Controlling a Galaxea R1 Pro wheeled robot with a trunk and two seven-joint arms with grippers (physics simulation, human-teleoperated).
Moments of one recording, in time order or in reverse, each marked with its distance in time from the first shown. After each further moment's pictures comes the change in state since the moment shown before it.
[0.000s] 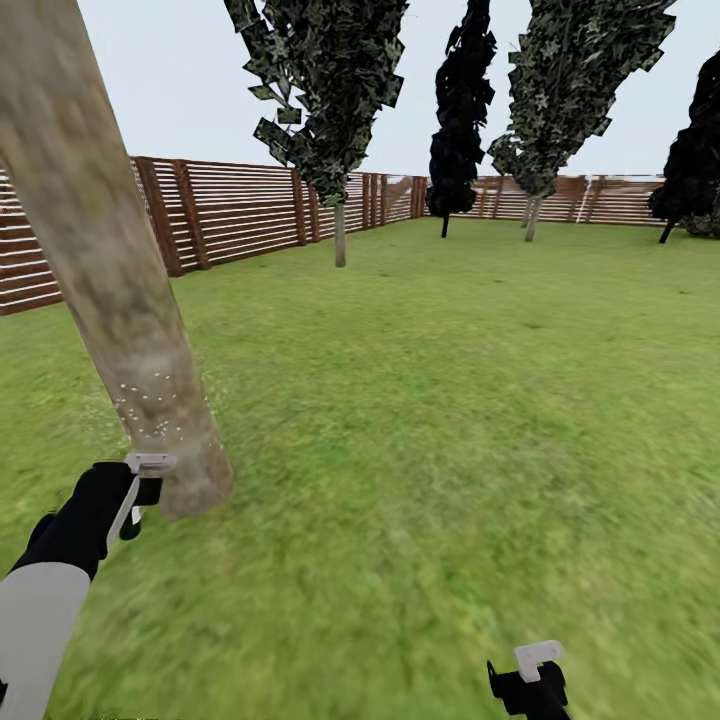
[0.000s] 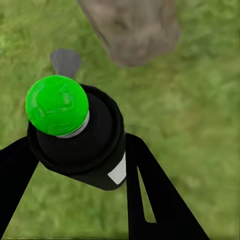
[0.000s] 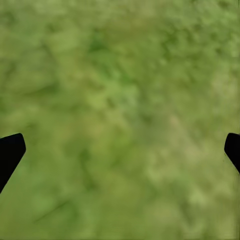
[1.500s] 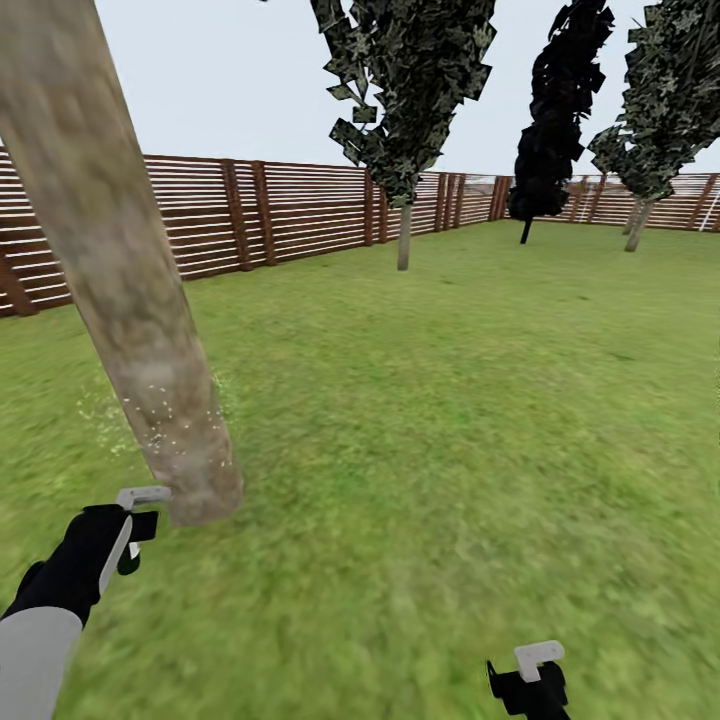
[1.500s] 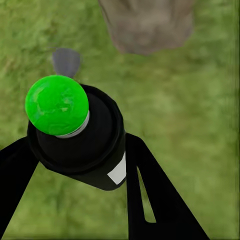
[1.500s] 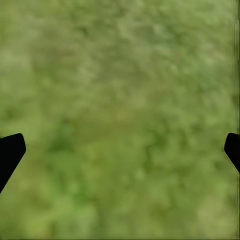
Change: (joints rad) left arm 0.120 -0.023 0.094 0.015 0.016 -0.116 0.000; right arm 0.000 0.000 0.000 0.000 0.000 0.000 -0.001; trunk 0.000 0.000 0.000
